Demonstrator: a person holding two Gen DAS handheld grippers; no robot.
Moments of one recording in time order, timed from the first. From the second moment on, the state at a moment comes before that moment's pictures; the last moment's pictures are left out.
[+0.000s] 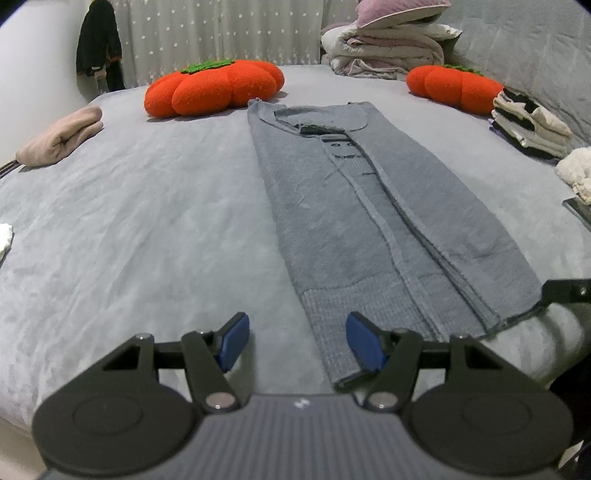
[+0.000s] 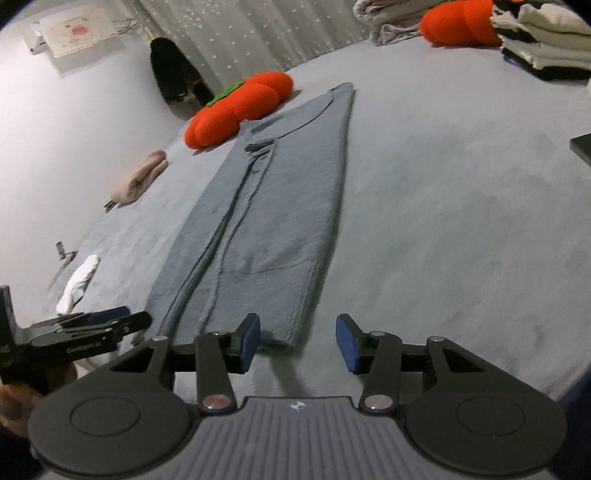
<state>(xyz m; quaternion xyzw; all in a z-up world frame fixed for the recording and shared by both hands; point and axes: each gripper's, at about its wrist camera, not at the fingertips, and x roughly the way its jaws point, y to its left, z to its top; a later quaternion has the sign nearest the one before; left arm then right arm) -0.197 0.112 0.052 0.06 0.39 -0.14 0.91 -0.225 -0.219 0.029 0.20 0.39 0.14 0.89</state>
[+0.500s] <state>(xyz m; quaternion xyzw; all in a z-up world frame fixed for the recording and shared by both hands) -0.195 0.118 0.055 0.01 0.40 -0.16 0.90 -0.218 -0.220 0.019 0.25 0.38 0.16 0.88</state>
